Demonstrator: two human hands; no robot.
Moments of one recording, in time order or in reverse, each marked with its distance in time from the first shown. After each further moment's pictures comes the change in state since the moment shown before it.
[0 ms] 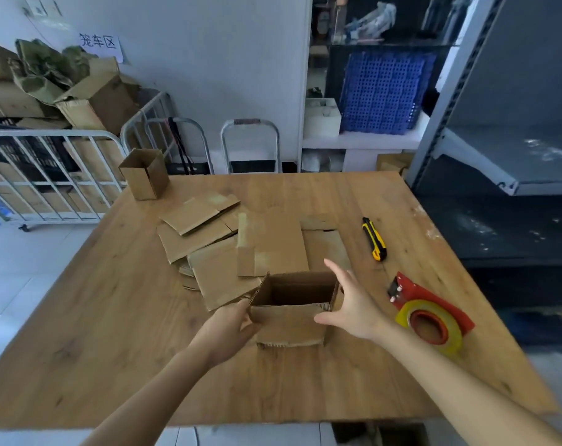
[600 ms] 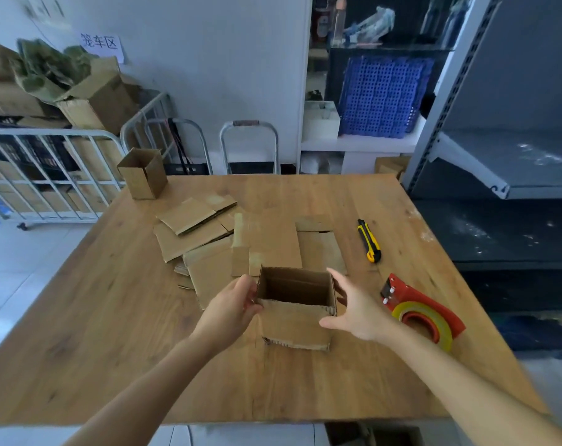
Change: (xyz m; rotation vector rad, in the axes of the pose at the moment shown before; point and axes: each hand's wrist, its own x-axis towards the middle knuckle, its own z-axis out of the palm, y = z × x) left_hand 0.004 0.028 -0.010 -0.090 0.214 0.135; right_hand -0.009 0.013 -0.016 -0.017 -0.119 0.048
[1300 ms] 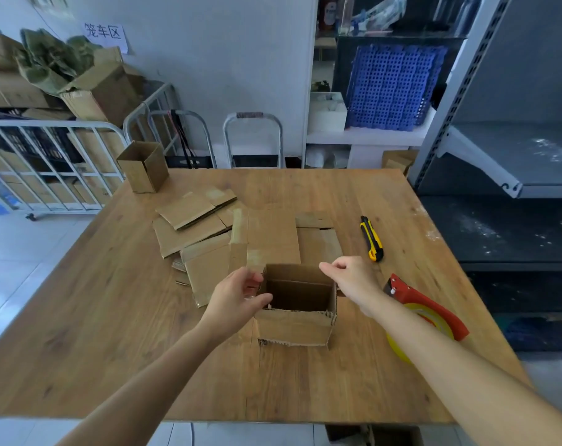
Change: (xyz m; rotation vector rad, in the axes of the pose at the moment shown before) left_hand 0.019 0.022 0.007 -0.266 0.093 -0.194; right_hand 0.043 -0.014 -0.017 0.111 0.281 0.143
